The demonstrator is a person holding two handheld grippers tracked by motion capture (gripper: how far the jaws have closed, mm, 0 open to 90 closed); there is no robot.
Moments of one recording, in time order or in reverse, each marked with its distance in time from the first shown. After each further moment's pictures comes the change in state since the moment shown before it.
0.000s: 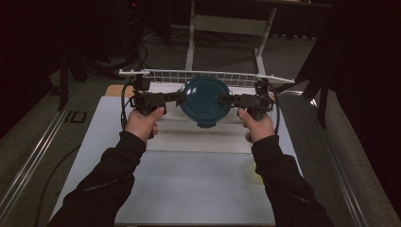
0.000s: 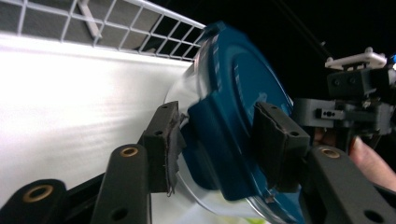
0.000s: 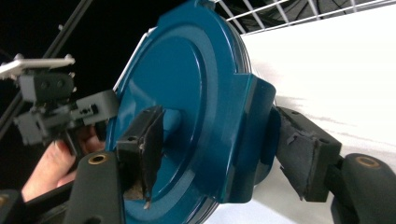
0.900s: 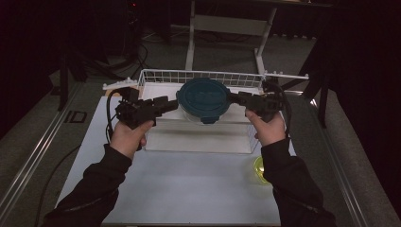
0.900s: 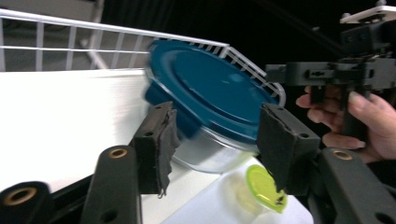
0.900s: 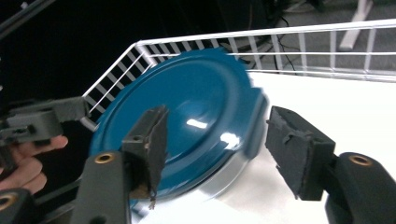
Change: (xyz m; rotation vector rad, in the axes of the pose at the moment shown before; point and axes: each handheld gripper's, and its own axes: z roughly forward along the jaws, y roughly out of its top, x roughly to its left) left arm -0.026 -0.030 -0.046 -0.082 0.001 0.238; right arm 0.032 -0.005 -0.032 -0.091 -0.149 -0.288
